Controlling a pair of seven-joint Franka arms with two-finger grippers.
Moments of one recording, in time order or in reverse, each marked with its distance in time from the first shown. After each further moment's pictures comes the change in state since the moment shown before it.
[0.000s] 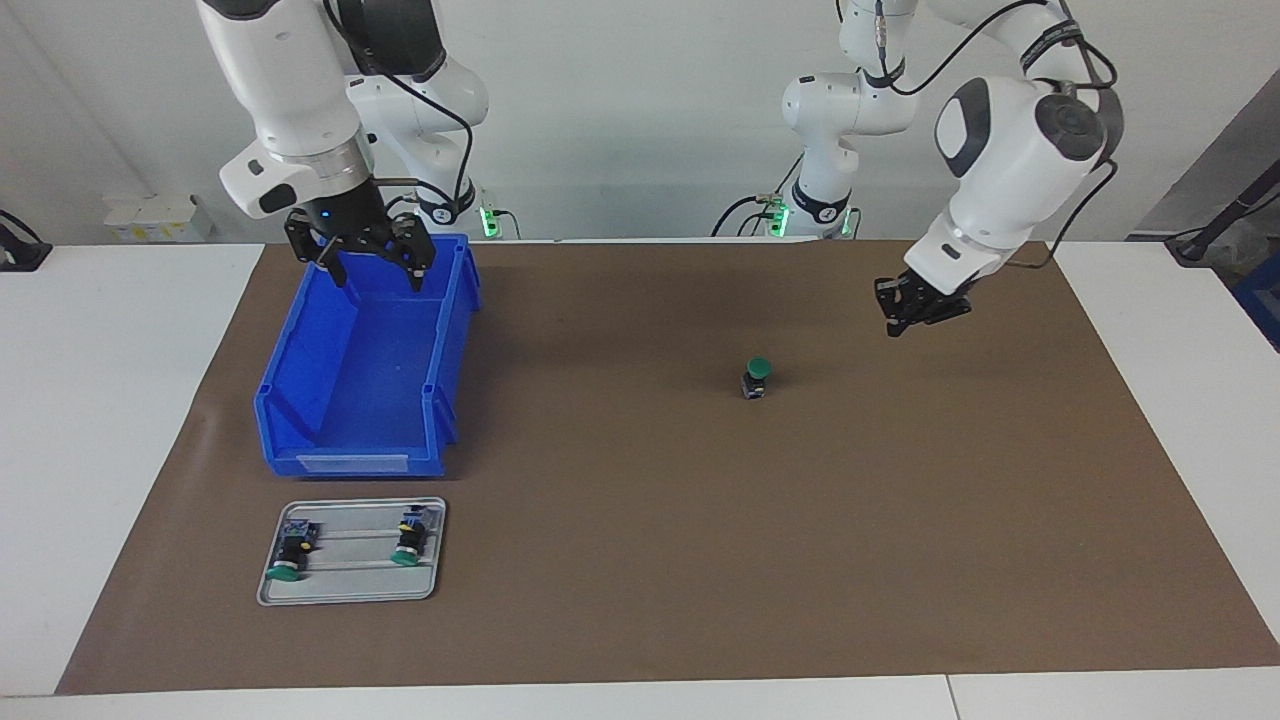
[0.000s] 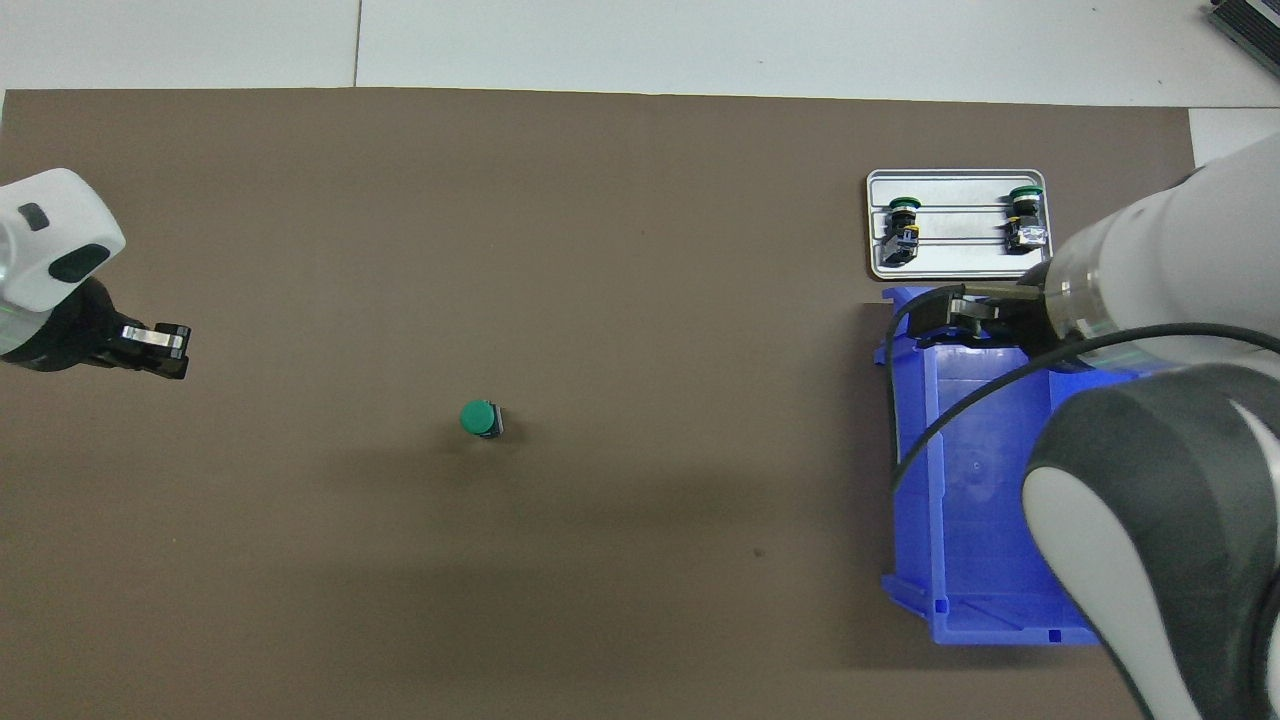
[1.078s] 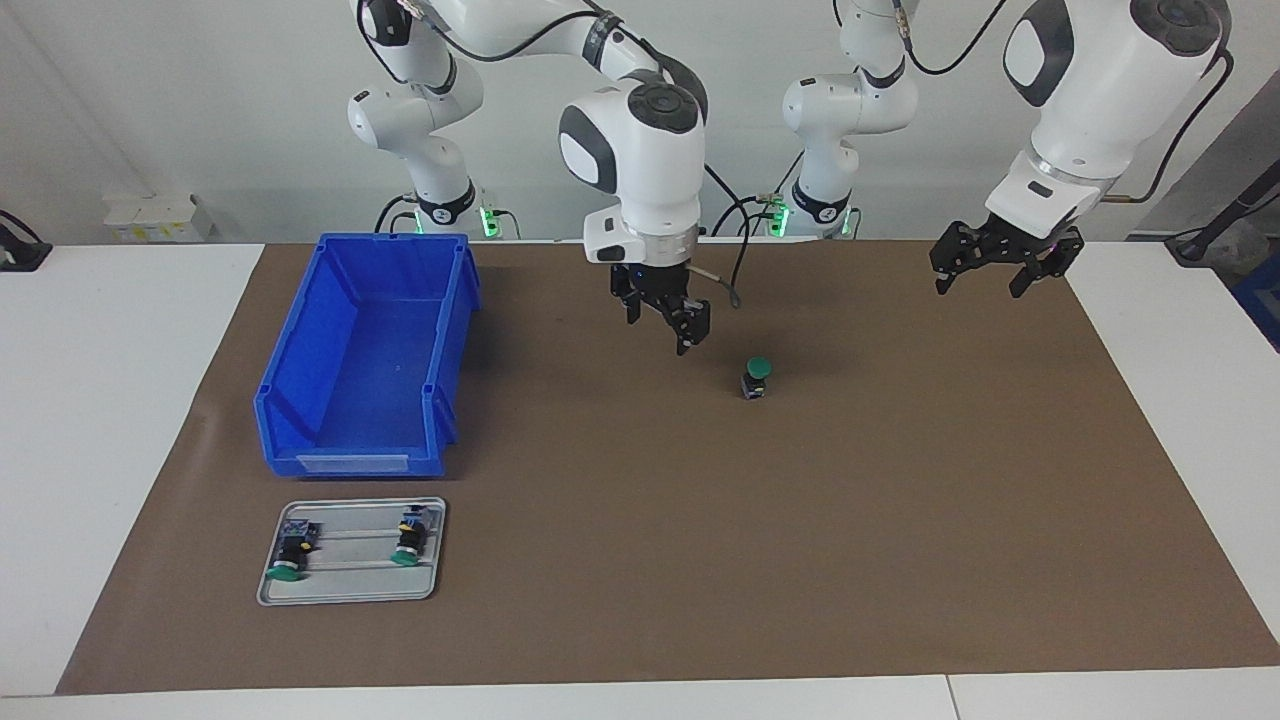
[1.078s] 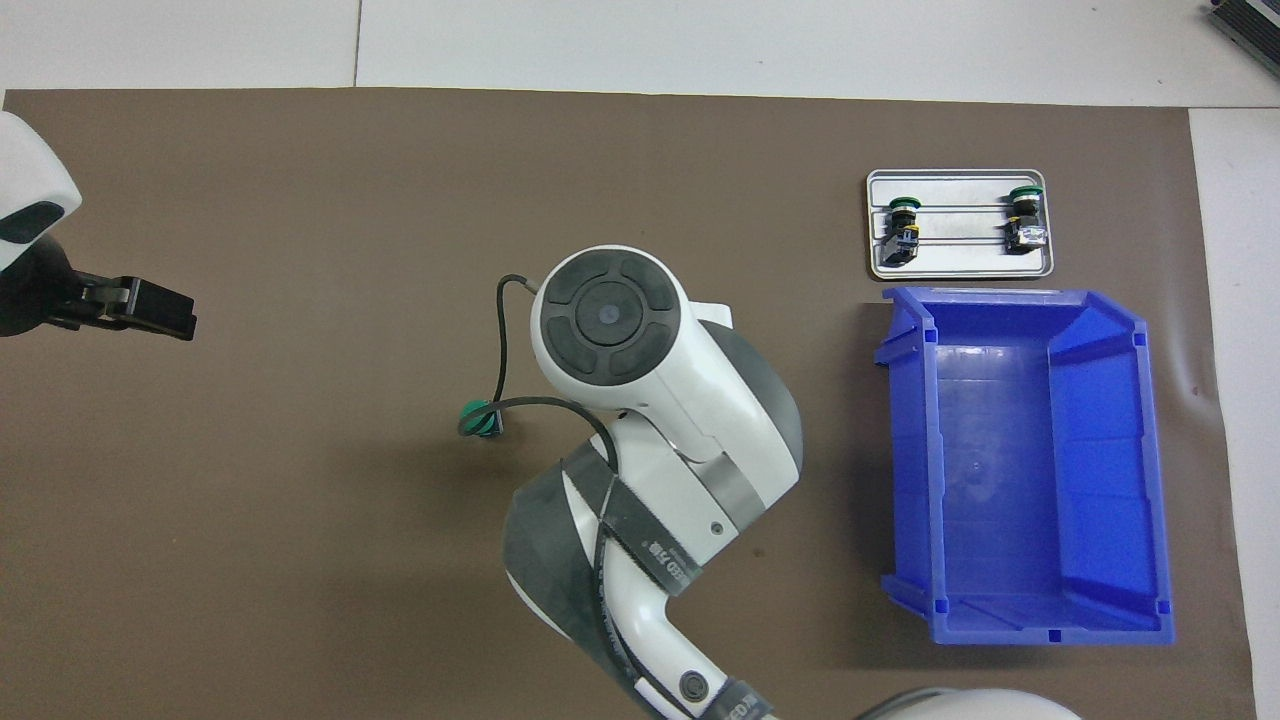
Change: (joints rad) left arm -0.002 0.023 -0.021 0.098 0.023 0.022 -0.005; right arm 0.401 0.415 0.010 0.233 -0.001 0.219 1.040
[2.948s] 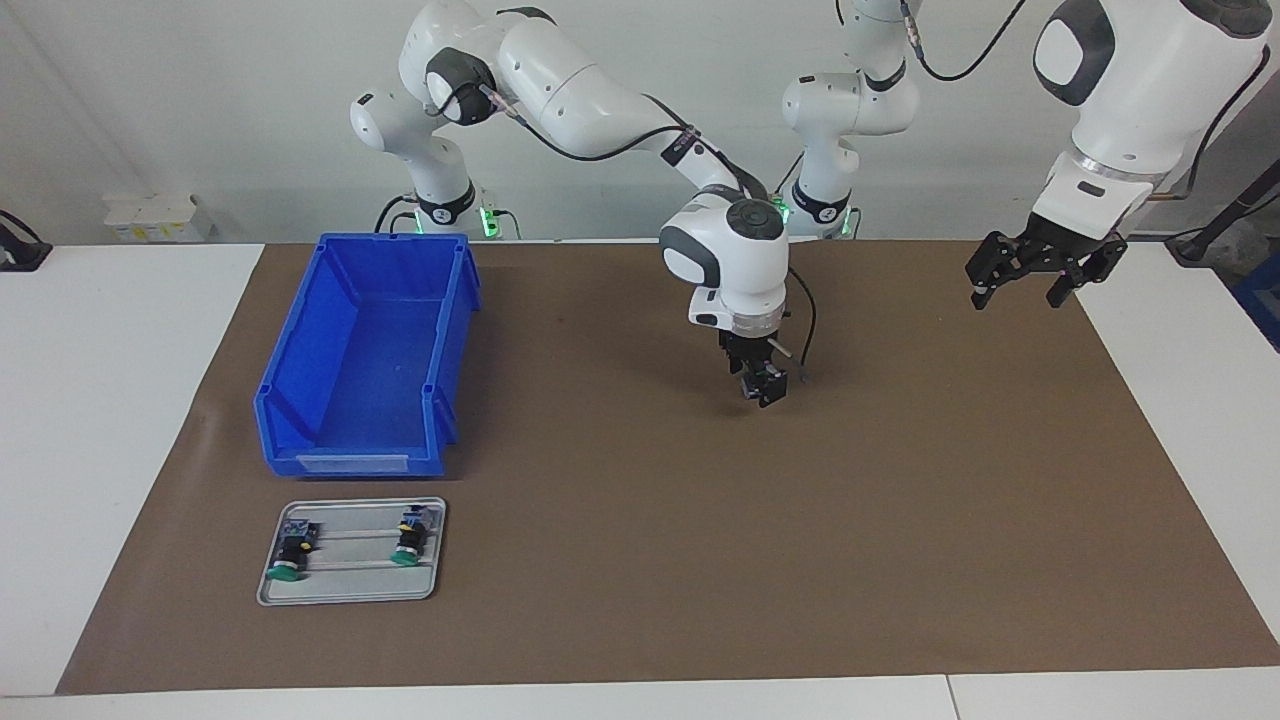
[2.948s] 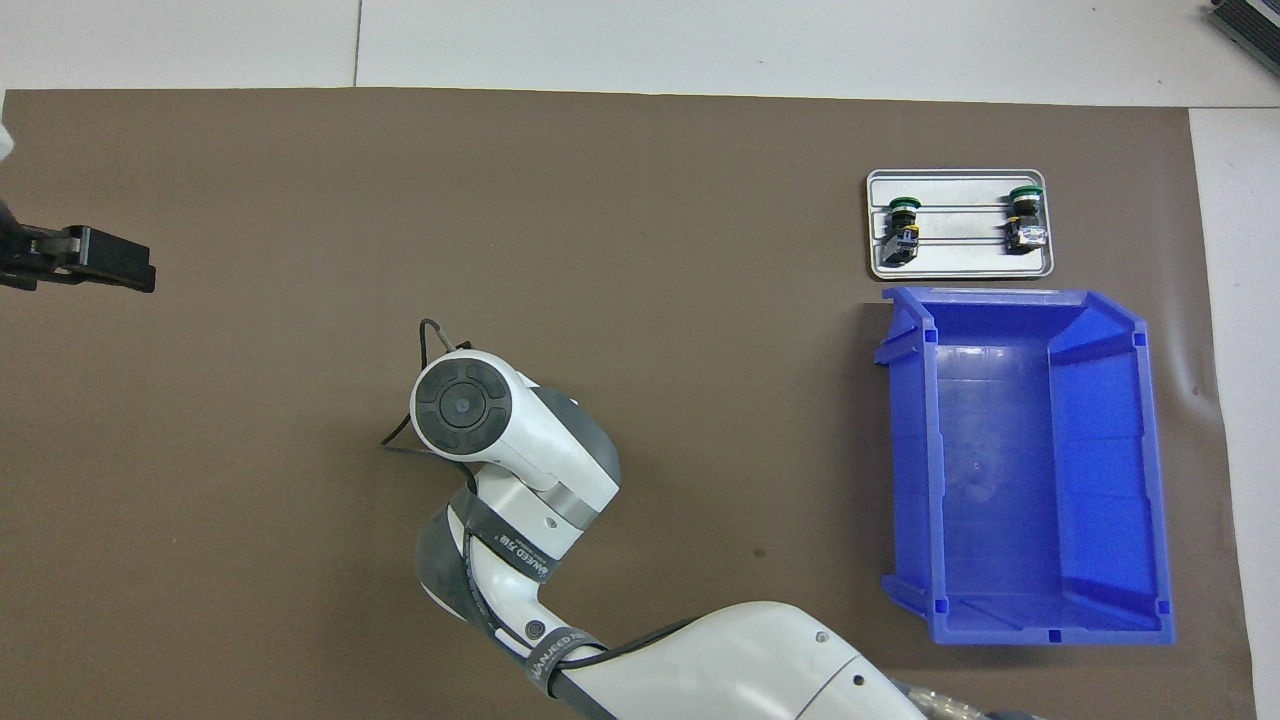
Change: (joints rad) left arm -0.090 0.048 0.137 0.078 0.001 0.037 -0.032; right arm 0.110 0.318 0.040 0.081 0.003 0.335 0.436
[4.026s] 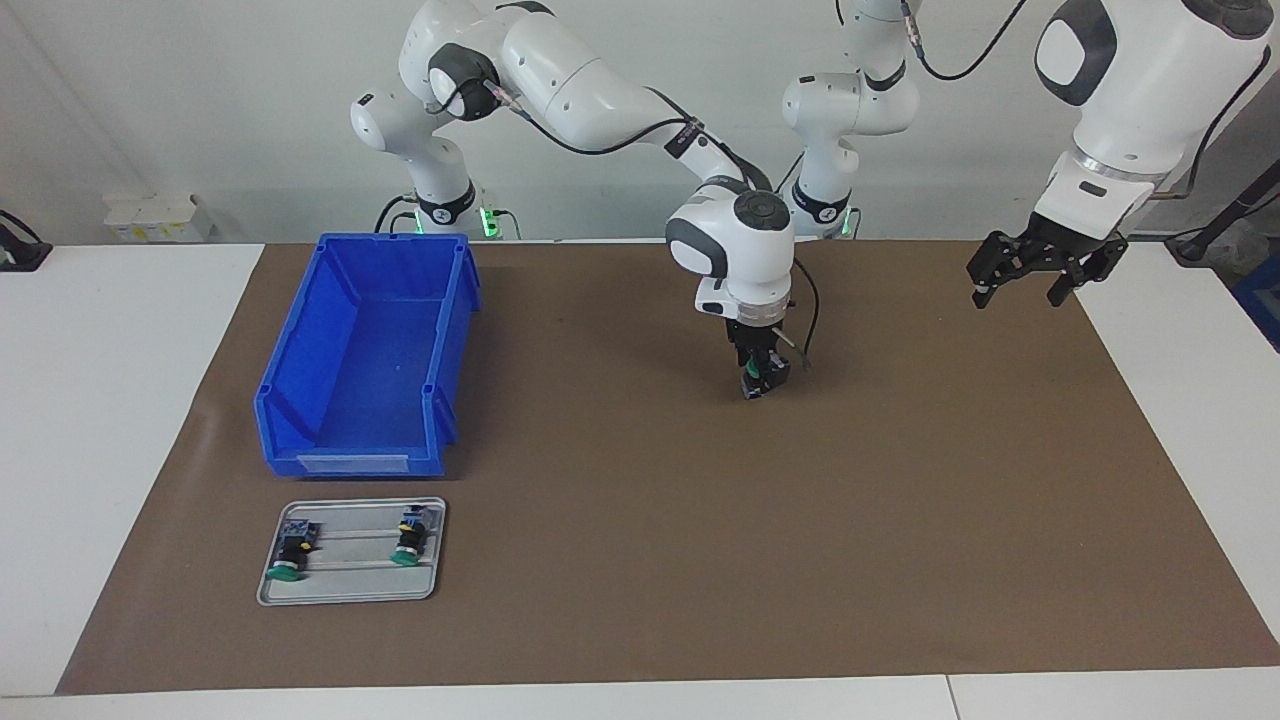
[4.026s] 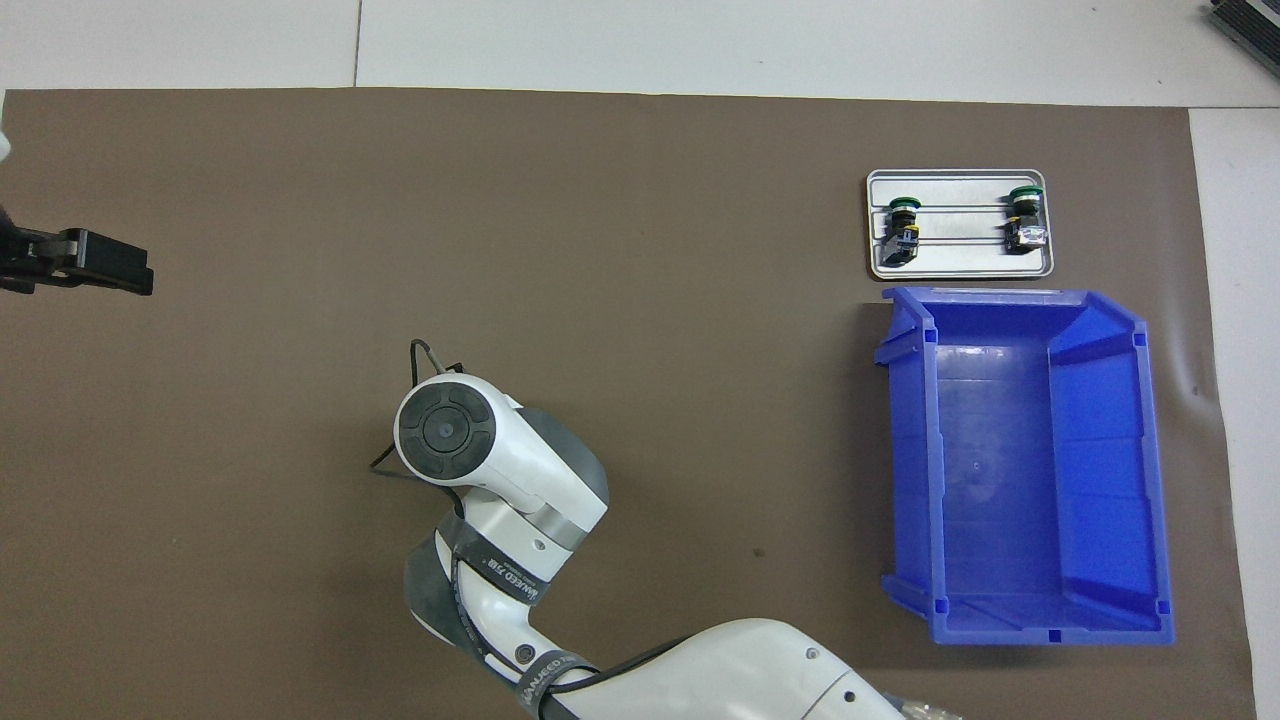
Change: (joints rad) left arm 0.000 -0.004 0.001 -0.004 0.000 -0.001 0.000; right arm 0.015 -0.016 0.017 -0.025 0.002 0.000 0.055
